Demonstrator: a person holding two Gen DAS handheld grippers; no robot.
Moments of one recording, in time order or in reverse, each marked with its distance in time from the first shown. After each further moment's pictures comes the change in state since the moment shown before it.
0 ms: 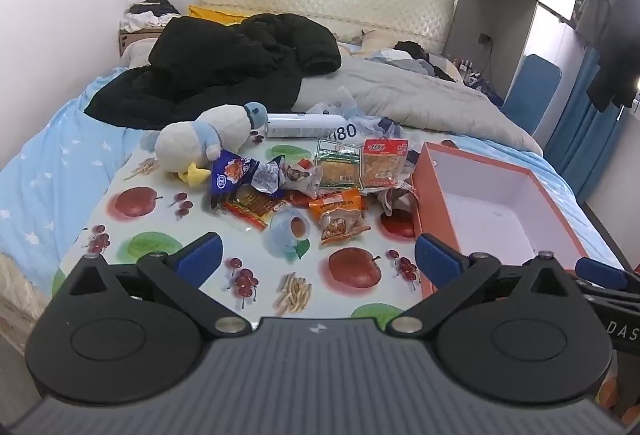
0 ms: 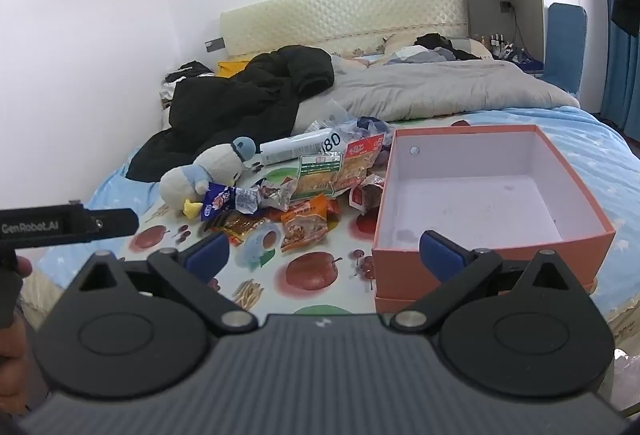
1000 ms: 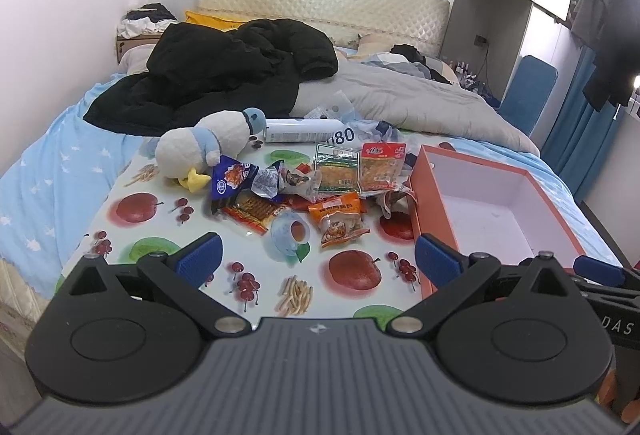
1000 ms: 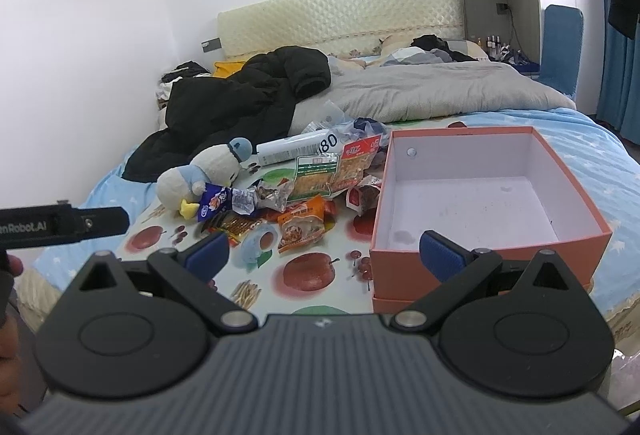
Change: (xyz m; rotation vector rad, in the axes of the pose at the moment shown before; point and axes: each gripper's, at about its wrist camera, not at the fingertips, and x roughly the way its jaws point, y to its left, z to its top) left arm -0.014 0.004 0.000 0.009 -0.017 -0.006; right arm -0.002 0.004 -0.002 -0.002 -0.008 -0.014
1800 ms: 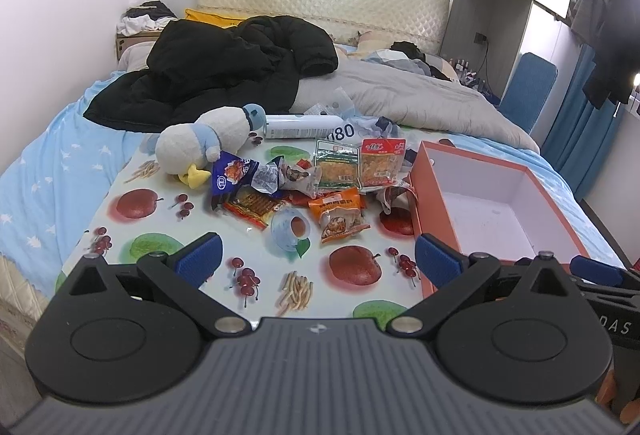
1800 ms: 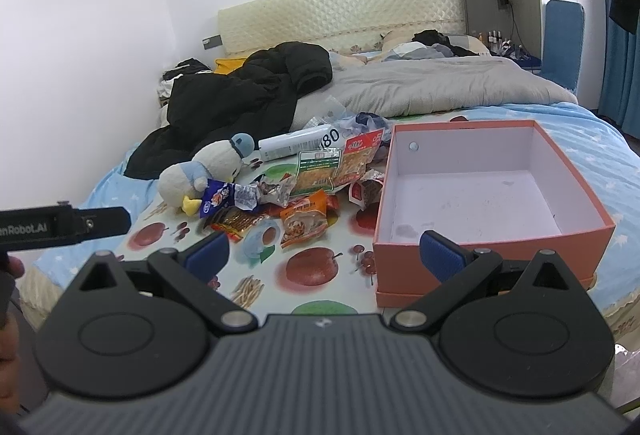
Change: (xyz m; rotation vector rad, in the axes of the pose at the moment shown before) left arm 0.001 -0.002 -0.001 0.005 0.008 -0.001; right arm 0.003 0.001 -0.004 0.000 0.013 0.007
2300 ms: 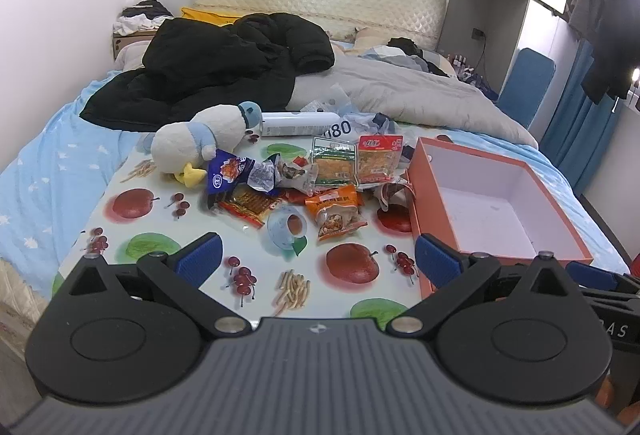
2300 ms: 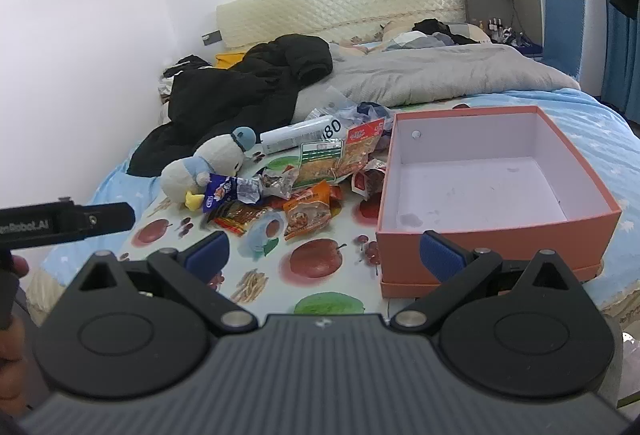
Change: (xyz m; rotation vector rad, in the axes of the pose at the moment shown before) left arm 0.002 -0.002 -0.005 0.005 0.011 -0.007; right arm 0.004 -0.002 -0.005 0.033 0.026 0.011
